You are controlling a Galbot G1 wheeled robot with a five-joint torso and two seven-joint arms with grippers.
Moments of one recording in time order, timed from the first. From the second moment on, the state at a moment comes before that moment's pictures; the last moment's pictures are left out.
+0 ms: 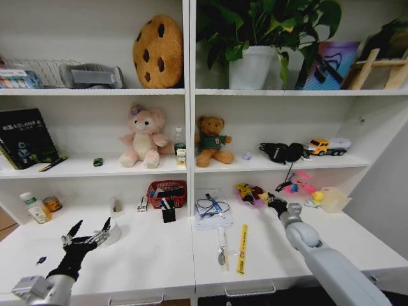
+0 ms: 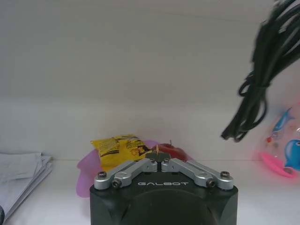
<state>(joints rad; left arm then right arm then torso) 1.99 -1.03 -0.96 -2.29 -0.71 -0.11 -0.14 -0.88 0.86 0.20 1.43 0.71 -0.13 0.21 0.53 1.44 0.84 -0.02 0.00</state>
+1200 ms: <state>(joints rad) 1.99 -1.03 -0.96 -2.29 -0.71 -0.11 -0.14 -1.18 0.82 0.41 1.76 0.69 -0.06 0.19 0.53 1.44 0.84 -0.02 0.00</state>
